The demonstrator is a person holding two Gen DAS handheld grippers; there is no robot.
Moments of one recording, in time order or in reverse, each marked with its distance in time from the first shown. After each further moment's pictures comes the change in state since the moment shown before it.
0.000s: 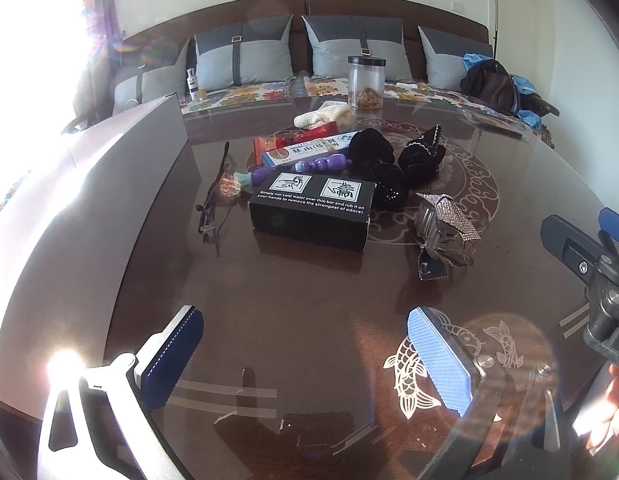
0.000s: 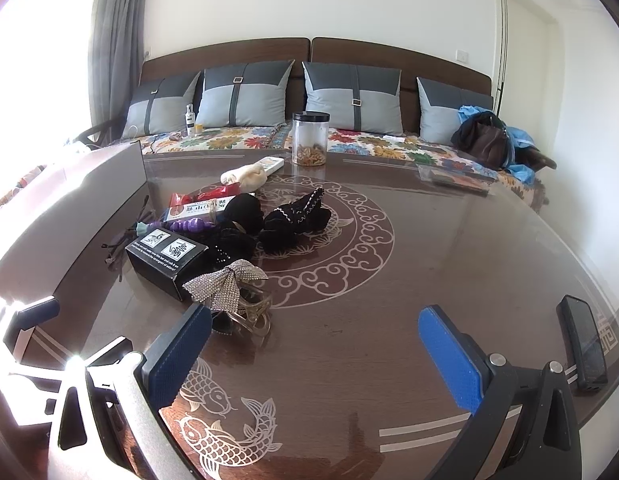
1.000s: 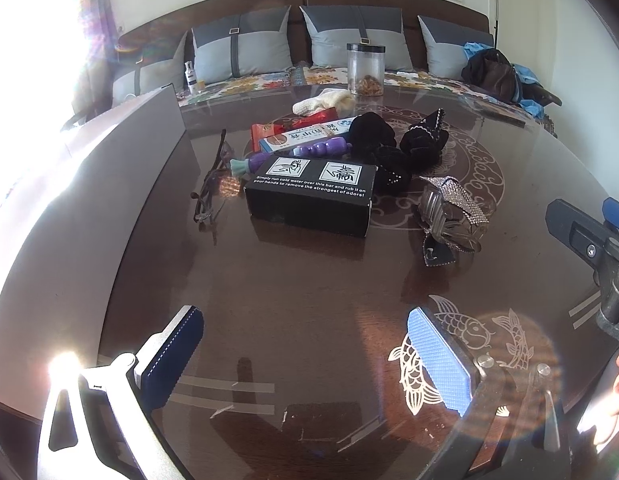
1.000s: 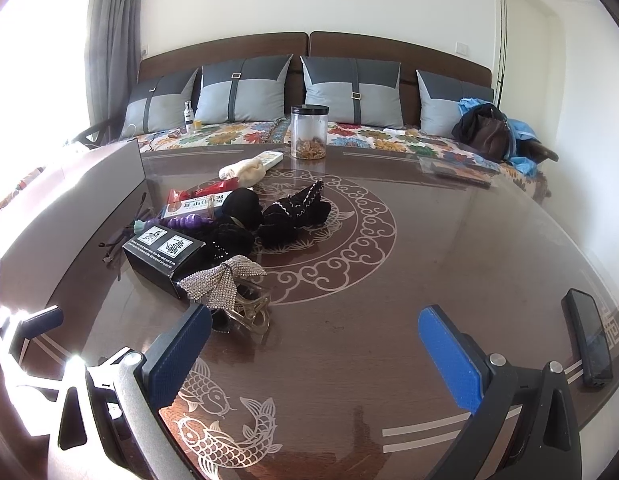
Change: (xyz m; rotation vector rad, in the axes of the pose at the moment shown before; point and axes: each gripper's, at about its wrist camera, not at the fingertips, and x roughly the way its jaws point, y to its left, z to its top) left arm 0.009 -0.004 -0.003 0.019 0.032 0.011; right arm 0.009 -0.003 -0.001 0.018 0.025 0.009
